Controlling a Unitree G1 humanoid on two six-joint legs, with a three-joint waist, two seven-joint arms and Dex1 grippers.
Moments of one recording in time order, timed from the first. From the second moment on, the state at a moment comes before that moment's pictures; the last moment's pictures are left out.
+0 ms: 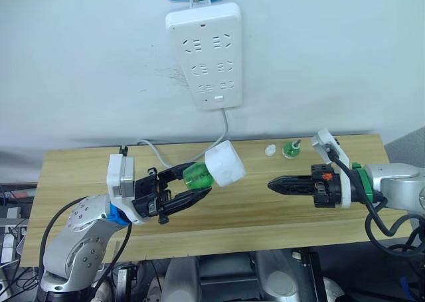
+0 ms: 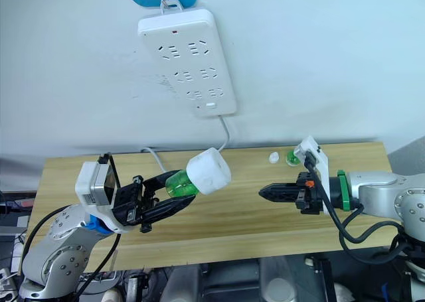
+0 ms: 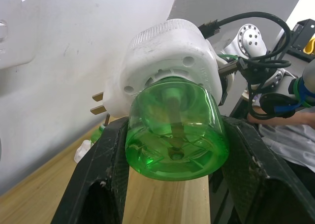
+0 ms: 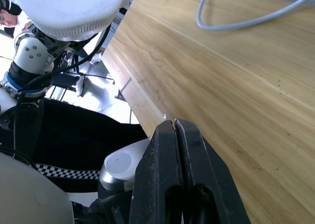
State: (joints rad) left arm 0.01 0.56 0.17 -0.50 -0.85 0.34 -1.06; right arm -0.42 -0.82 -0.20 -0.50 1.36 1.38 0.49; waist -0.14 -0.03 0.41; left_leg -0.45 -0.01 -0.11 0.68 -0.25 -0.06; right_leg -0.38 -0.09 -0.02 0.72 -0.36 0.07
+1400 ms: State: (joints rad) left arm 0.01 0.56 0.16 -0.50 -0.85 0.34 -1.06; right arm -0.32 -0.89 -0.14 -0.56 1.29 1.25 0.46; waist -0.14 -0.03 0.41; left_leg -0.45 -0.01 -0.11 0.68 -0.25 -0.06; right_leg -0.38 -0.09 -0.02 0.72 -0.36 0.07
